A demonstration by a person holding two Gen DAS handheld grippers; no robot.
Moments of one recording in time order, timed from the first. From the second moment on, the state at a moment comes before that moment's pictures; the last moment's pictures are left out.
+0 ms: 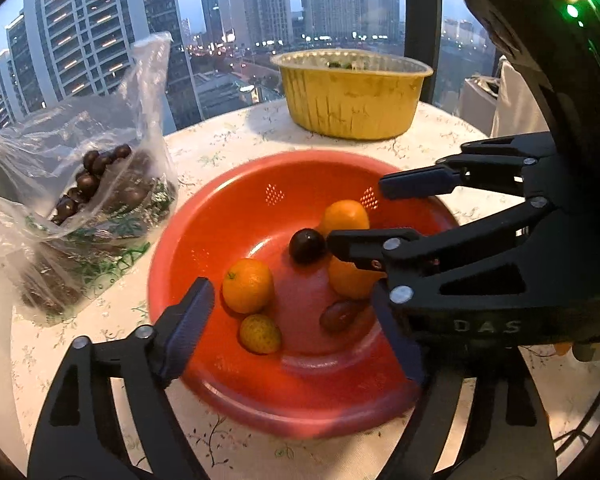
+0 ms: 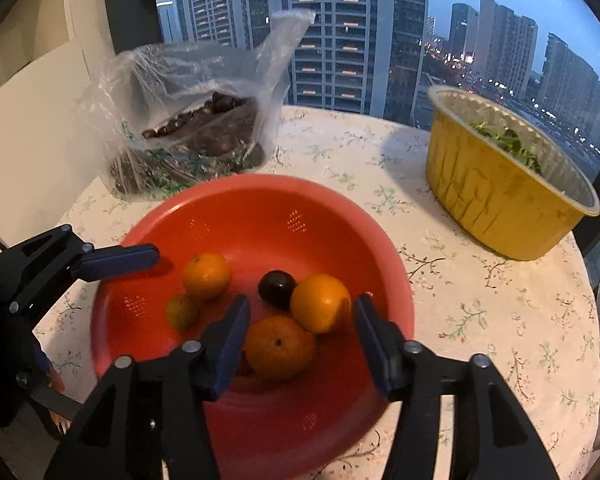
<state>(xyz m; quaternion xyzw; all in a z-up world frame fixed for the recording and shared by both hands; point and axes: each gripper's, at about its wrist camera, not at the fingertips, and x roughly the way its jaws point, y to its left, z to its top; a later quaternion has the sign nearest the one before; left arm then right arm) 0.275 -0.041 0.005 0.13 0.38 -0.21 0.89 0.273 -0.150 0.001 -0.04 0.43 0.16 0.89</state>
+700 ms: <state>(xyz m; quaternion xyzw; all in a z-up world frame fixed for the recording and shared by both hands) 0.127 -0.014 0.036 0.12 0.32 -0.25 0.91 0.124 -0.222 0.041 0.07 0.34 0.20 0.91</state>
